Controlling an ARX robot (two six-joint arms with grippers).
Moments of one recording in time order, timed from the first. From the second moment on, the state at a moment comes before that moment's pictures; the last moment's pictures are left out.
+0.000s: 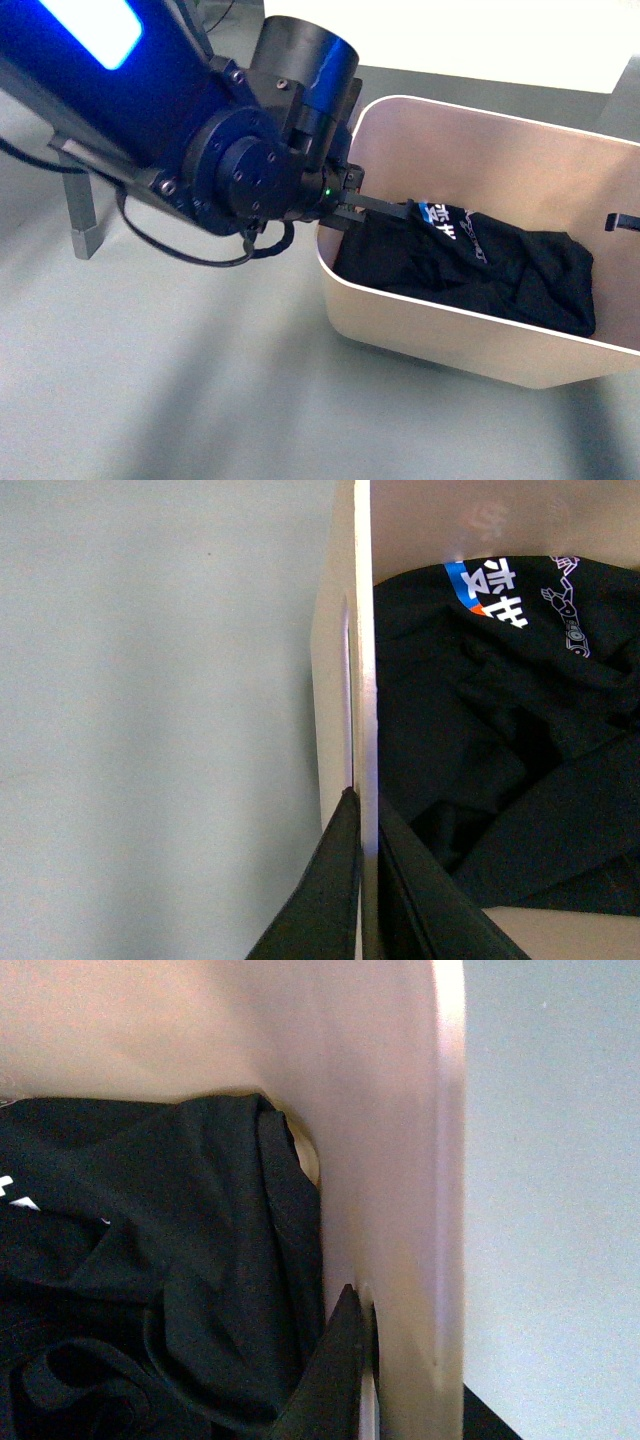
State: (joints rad) left arm -0.48 2.31 1.29 0.41 -0.14 -0.04; right arm -0.22 2.27 1.07 0.39 0.03 0.07
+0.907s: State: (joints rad) left arm -0.50 2.47 1.54 0.14 -0.17 -0.05; right arm -0.20 2.45 1.23 0.36 0.05 0.06
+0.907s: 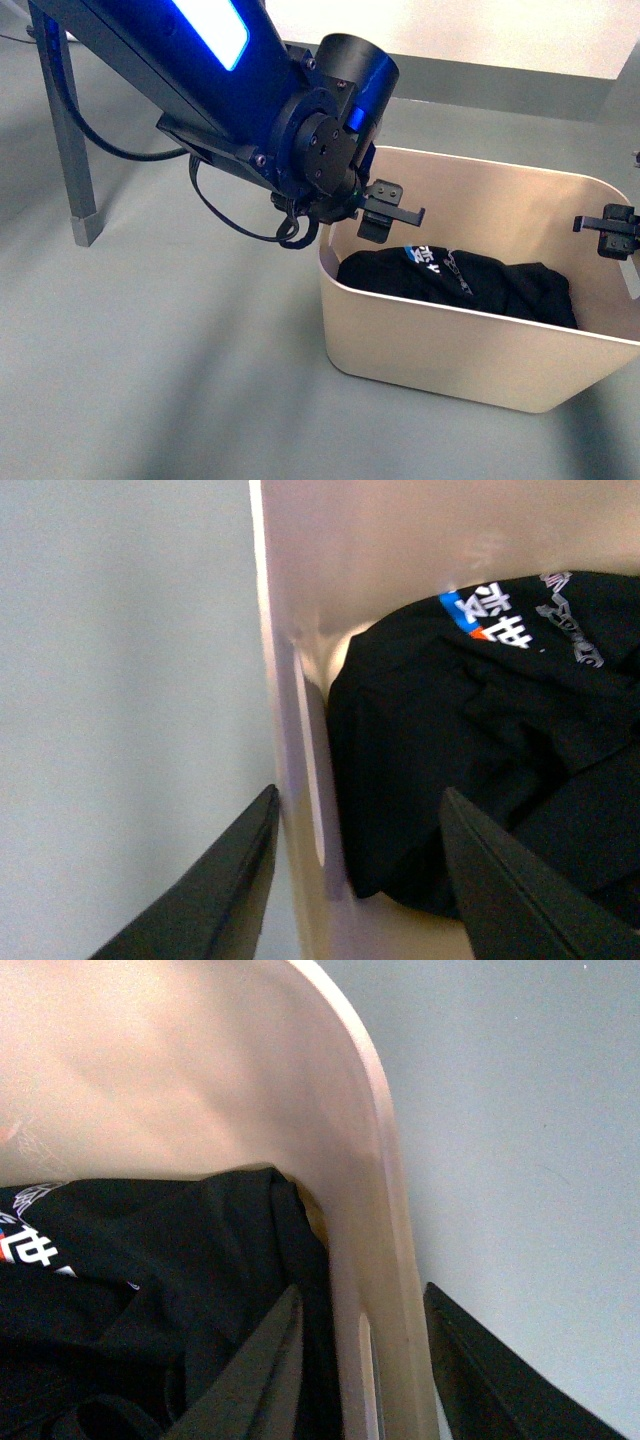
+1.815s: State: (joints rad) left arm -0.58 1.81 1.02 0.48 -0.19 0.00; right arm -0.27 1.76 0.73 0.68 -0.08 0.15
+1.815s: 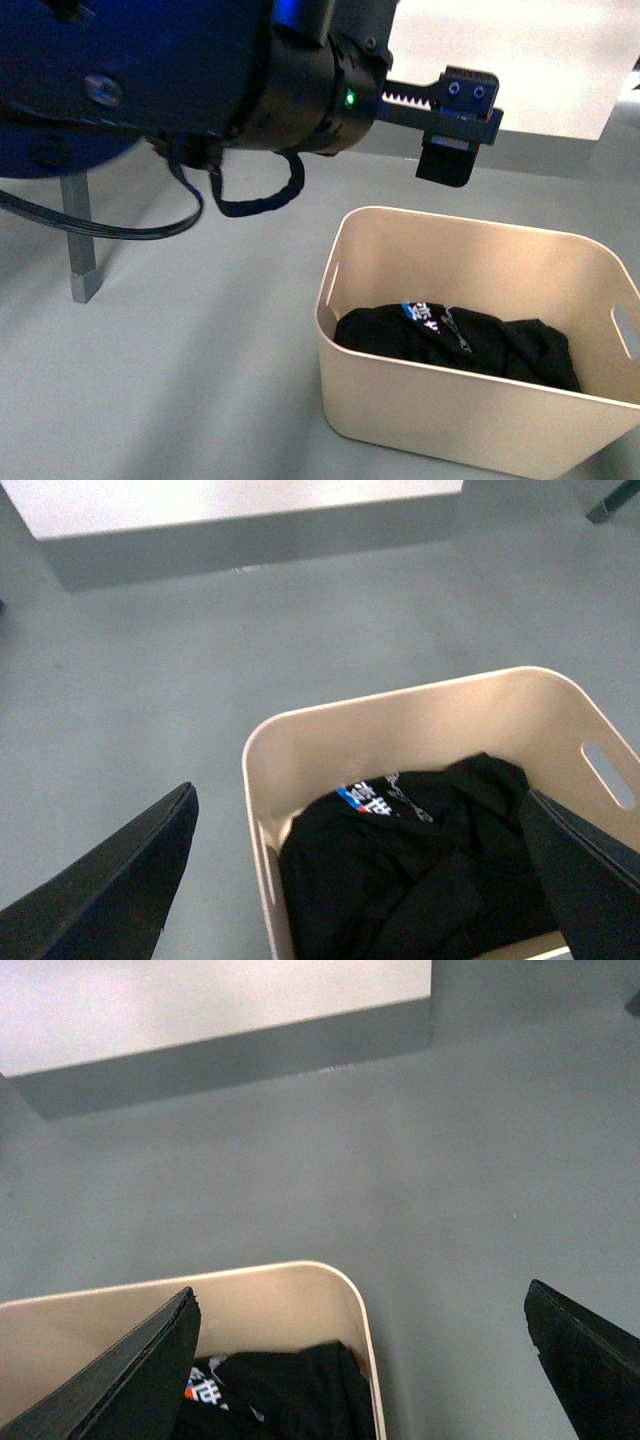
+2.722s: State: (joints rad) left arm -0.16 0.98 0.11 0.86 -0.16 0.00; right arm -0.05 1.11 0.09 1.00 -0.02 0.00
